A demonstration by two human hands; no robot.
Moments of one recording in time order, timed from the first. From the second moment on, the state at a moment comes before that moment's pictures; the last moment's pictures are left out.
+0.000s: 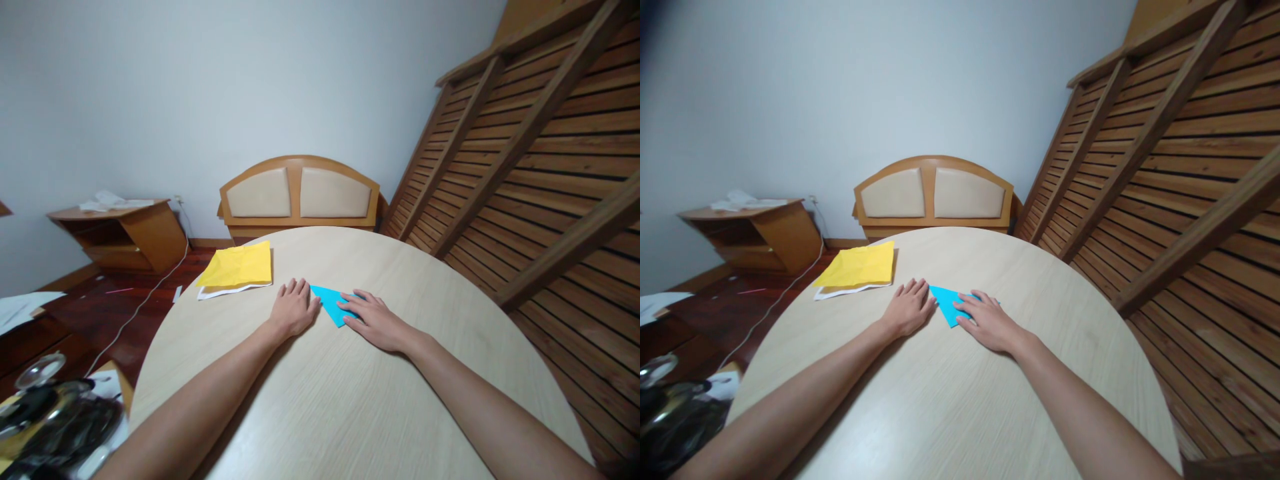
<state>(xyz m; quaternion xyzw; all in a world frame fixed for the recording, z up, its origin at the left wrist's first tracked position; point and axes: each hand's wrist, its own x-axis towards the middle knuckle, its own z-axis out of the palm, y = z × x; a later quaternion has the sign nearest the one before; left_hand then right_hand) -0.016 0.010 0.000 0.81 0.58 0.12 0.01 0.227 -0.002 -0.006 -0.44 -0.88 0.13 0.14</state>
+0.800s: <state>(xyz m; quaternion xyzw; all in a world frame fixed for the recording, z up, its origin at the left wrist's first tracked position) 0.008 -0.011 -0.004 0.88 0.47 0.11 0.05 0.230 0.001 -0.004 -0.37 -0.90 0.08 0.20</state>
